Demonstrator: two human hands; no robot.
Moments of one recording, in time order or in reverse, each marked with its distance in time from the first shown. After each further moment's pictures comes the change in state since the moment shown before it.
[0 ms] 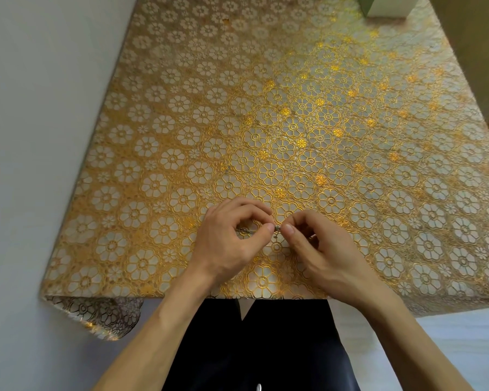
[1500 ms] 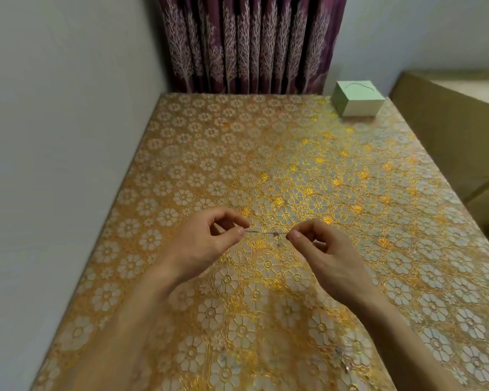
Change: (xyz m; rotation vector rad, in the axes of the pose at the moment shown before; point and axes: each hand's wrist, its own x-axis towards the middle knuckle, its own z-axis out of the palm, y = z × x) left_hand 0.113 0.028 -0.081 -0.058 -0.105 -0.105; right_hand 0.094 -0.037 -0.052 0.051 0.209 -0.014
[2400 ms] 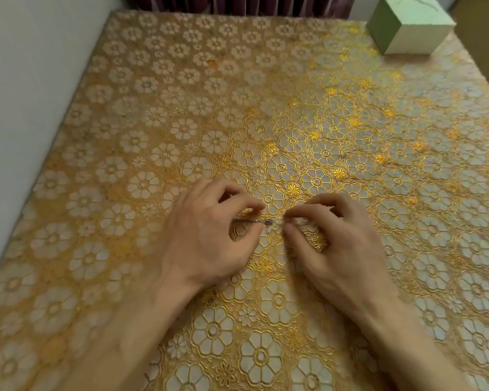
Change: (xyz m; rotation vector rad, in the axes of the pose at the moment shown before) left_hand 0.085 -0.058 0.039 0.547 0.154 0.261; right_hand 0.080 0.065 0.033 -0.537 0.212 -0.255
